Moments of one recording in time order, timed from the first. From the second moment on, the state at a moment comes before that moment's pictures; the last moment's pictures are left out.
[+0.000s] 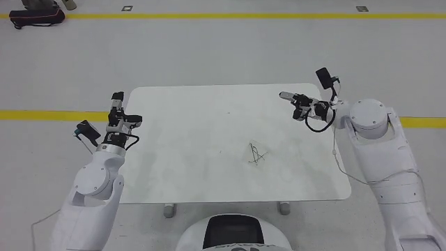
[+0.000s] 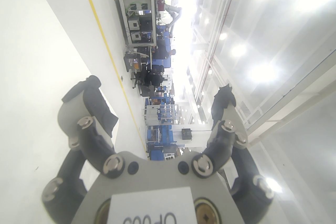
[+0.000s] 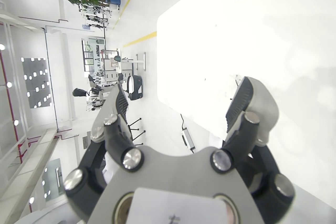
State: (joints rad) left arm 1.73 -1.15 -1.60 -1.80 -0.42 0.00 0.00; right arm -1.20 -1.09 1.41 -1.52 -0.12 0.26 0.98
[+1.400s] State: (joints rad) left arm 1.73 -1.15 -1.60 -1.80 -0.42 0.00 0.00; right arm -0.90 -1.12 0.99 -1.47 -0.46 0.30 1.32
